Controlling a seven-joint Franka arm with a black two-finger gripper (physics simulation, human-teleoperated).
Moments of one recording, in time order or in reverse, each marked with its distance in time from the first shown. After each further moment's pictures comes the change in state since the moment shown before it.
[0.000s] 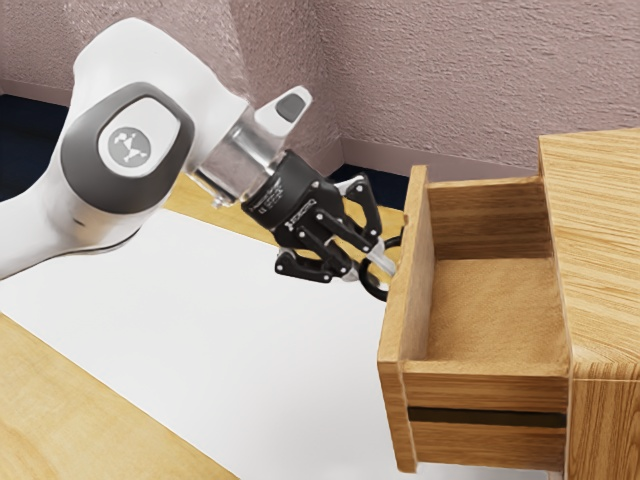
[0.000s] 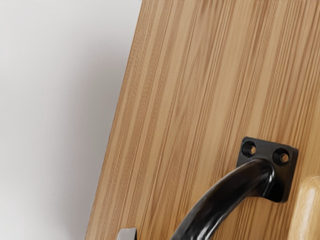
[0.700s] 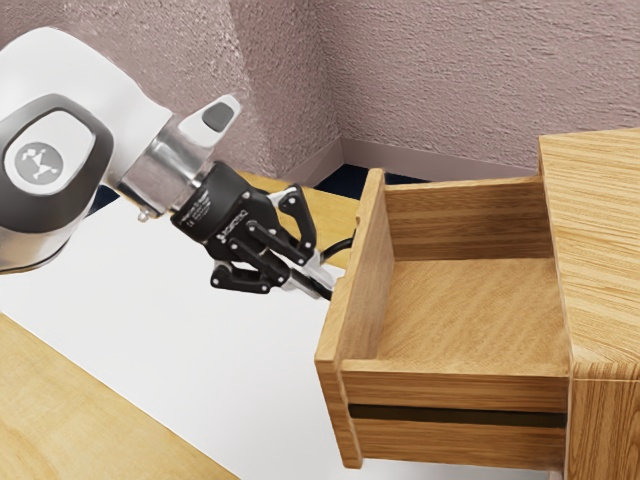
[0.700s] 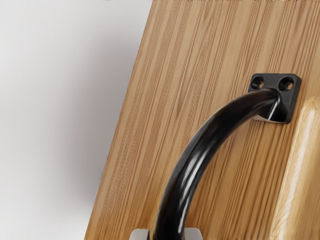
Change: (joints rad) arm 0.007 -0.191 0.066 -0.159 0.017 -0.037 -0.009
